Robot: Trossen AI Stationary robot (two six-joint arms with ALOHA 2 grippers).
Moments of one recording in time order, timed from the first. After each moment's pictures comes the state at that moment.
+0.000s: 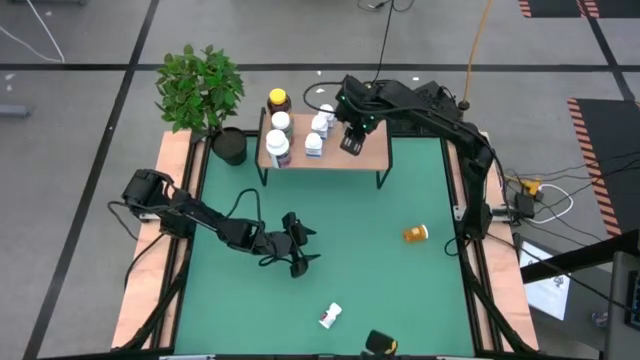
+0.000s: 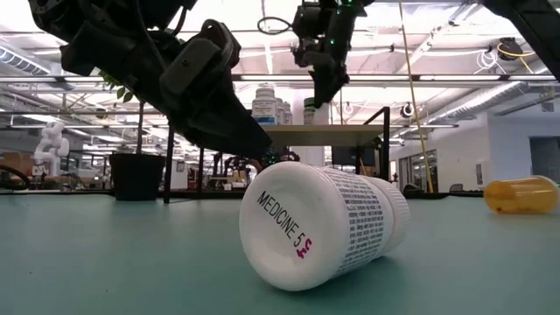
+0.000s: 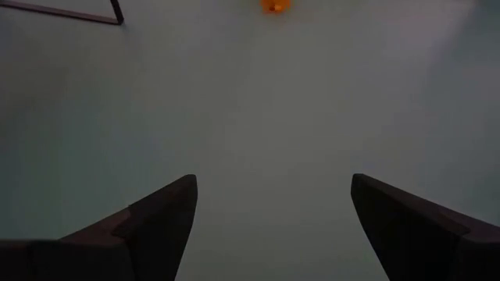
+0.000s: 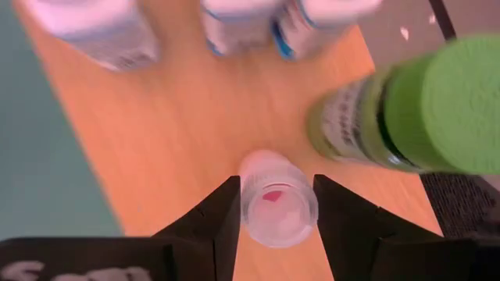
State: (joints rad) left arm -0.28 1.70 0.73 0.38 -0.35 -0.29; right arm -0.53 1.95 2.03 -1.26 0.08 -0.12
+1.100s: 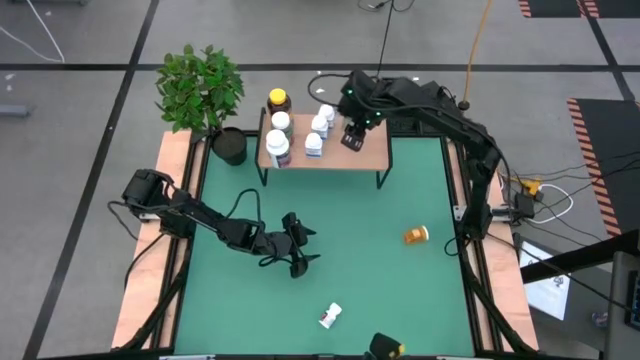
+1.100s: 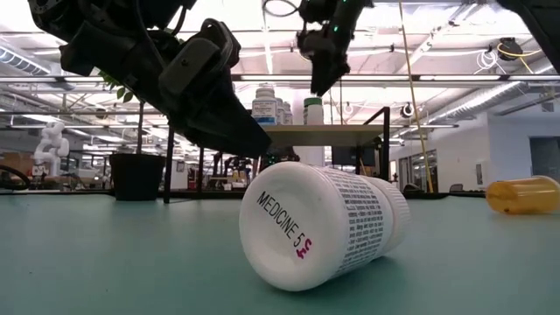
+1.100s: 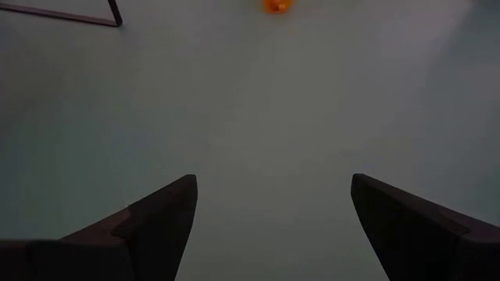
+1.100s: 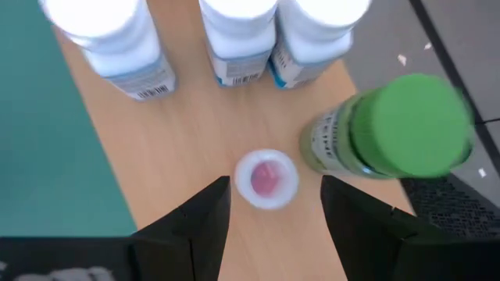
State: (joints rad) left arm -0.28 1.70 0.73 0.38 -0.35 -0.28; right arm -0.53 1.90 2.03 -1.21 0.05 -0.12
